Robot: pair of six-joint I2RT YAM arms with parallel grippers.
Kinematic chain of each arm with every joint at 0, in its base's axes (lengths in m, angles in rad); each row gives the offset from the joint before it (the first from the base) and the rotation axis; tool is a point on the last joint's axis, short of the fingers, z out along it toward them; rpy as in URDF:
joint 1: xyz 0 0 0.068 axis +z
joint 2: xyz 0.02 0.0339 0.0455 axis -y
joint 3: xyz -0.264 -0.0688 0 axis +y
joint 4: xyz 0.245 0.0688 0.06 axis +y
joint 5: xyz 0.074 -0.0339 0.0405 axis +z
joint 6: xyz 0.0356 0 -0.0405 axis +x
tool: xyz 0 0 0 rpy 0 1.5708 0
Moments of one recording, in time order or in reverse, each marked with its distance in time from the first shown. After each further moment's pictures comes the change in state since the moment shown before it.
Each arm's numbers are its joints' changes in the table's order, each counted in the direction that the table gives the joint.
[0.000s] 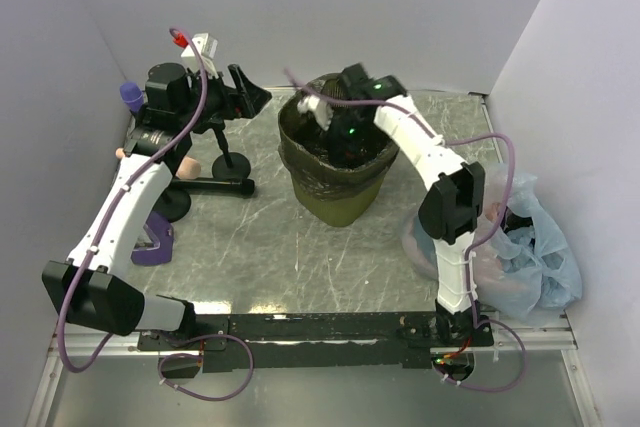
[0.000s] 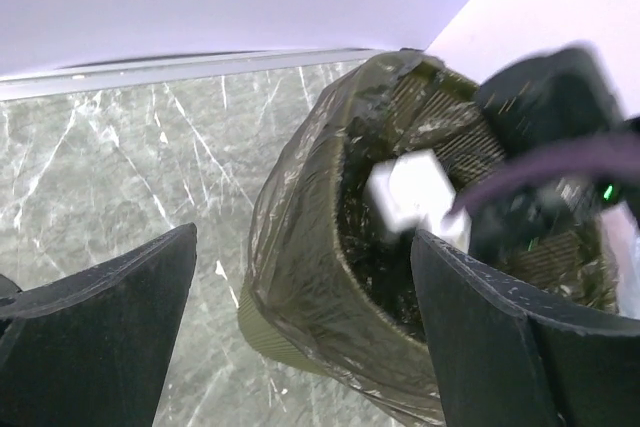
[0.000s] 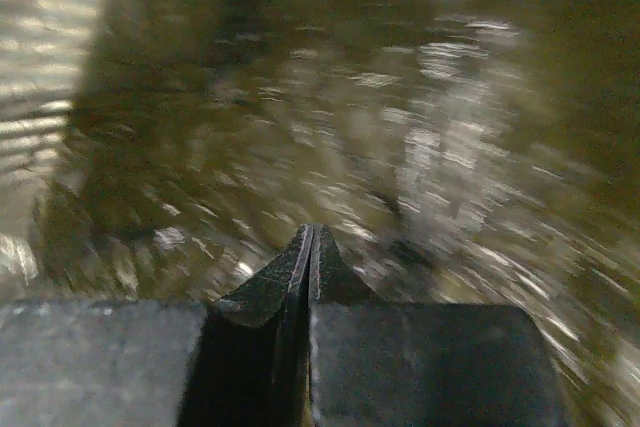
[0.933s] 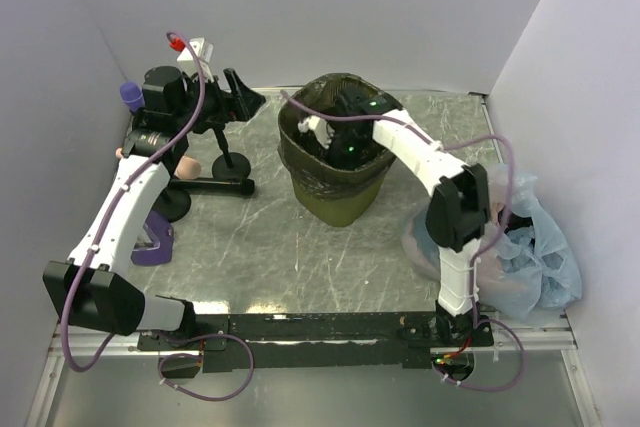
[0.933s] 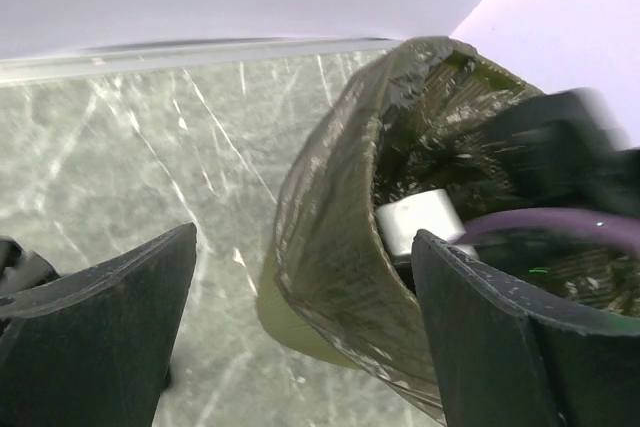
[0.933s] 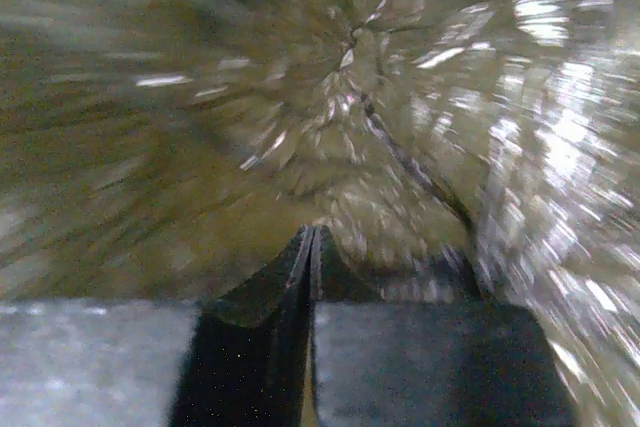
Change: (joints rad) left arm 0.040 0.012 0.054 -0.005 -0.019 0.011; right arm 0.040 0.057 0.275 -0.084 -0.042 0.016
